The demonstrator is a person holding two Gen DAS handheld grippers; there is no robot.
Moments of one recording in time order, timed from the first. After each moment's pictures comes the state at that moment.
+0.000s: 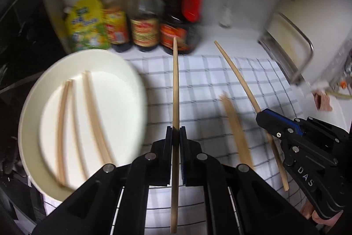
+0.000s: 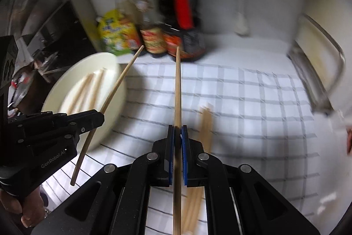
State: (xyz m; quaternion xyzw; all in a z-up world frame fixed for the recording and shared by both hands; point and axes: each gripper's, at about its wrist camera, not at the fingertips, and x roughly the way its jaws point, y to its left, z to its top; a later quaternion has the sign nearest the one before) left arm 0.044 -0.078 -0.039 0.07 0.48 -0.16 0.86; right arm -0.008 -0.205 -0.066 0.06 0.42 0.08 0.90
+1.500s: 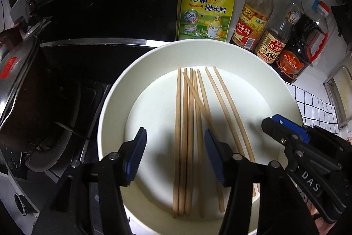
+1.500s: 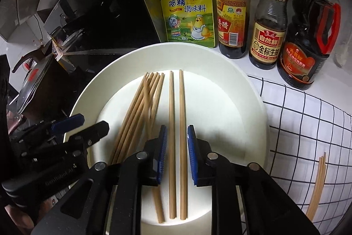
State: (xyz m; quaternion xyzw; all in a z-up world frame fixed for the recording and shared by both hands) left arm 0.118 0.123 -0.059 0.00 0.50 -0.02 0.87; right arm 0.094 -0.025 -0.092 0.04 0.46 0.15 0.87
